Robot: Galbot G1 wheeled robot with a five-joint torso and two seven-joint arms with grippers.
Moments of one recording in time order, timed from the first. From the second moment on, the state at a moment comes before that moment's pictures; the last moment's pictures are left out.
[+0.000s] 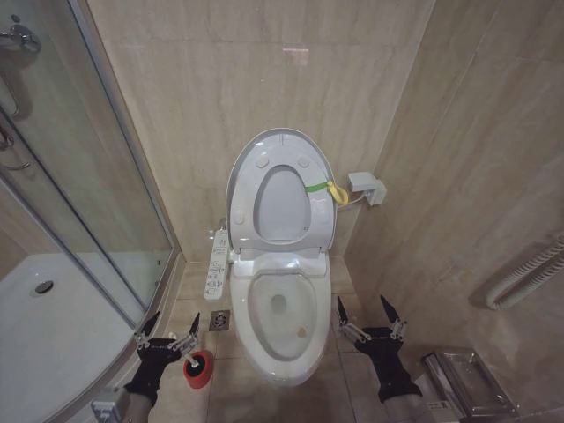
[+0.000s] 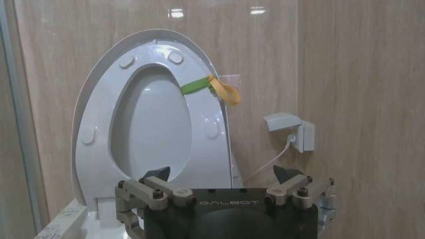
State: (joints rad) left arm 1.74 -1.46 -0.71 -2.17 -0.15 0.02 0.19; right arm -1.84 1.56 0.51 2.33 0.04 0.09 0.00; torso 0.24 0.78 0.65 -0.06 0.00
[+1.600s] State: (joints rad) left arm 1.62 -1.42 -0.70 -1.35 -0.22 -0.55 0.27; right arm -1.84 1.56 0.51 2.33 0.04 0.09 0.00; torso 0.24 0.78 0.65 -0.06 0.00
